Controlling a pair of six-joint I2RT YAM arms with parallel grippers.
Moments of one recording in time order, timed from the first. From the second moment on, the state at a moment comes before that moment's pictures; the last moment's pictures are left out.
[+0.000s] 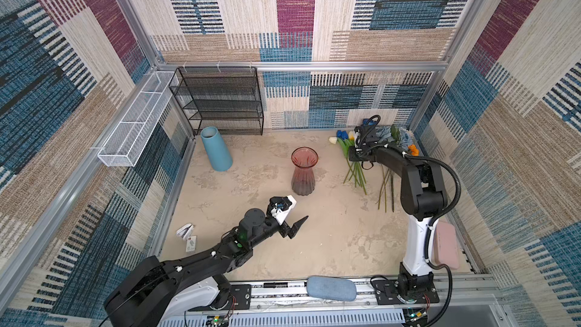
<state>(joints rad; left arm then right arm) -0.77 1.10 0.28 0.65 0.13 0.11 0.15 2.13 1.59 -0.42 0.02 0.10</state>
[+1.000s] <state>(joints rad) -0.77 1.13 0.28 0.64 0.11 0.11 0.15 2.03 1.58 -0.45 -0.01 0.09</state>
